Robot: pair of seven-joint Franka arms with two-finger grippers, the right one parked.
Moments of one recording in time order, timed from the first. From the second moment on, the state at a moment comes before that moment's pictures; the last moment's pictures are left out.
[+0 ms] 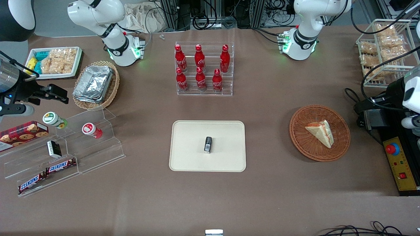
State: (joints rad) arm -0.03 0.10 0.04 -1.55 -0.01 1.60 -0.34
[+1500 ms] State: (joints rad) arm -0.04 0.24 0.08 -2.18 -0.03 2.33 -0.76
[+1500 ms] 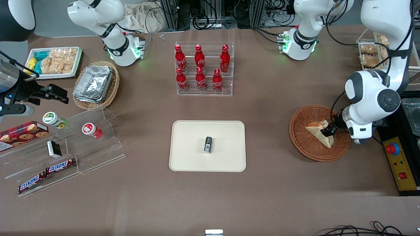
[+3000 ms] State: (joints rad) arm -0.05 0.14 -0.15 -1.73 -0.04 1.72 -0.46
